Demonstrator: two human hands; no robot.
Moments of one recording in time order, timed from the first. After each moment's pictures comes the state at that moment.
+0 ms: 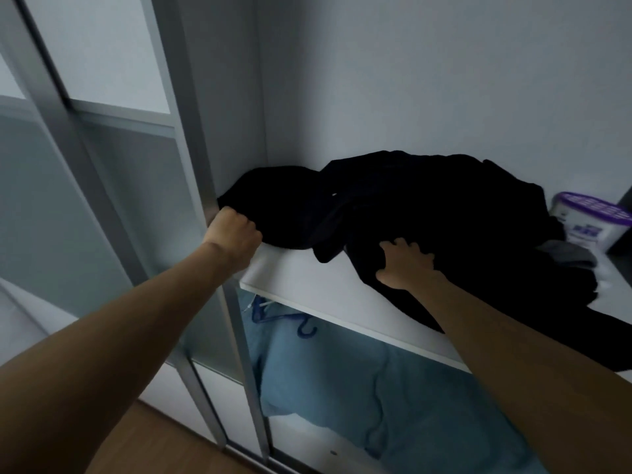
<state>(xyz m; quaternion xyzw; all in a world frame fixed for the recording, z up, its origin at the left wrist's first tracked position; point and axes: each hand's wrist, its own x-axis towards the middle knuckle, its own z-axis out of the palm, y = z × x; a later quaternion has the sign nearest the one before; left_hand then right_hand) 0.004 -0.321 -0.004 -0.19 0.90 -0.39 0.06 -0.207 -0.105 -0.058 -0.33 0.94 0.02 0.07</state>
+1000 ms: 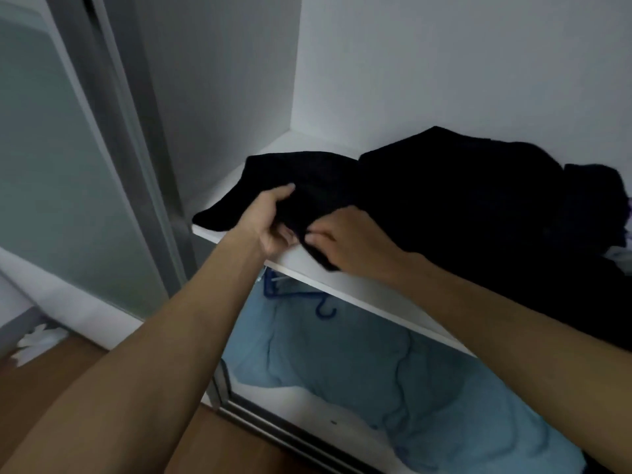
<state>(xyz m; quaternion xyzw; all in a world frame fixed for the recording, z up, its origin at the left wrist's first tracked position) 0.004 -0.390 -0.045 0.26 -0.34 -0.90 0.13 -0.071 -0.249 -0.018 -0.60 0.79 -0.14 -0.02</state>
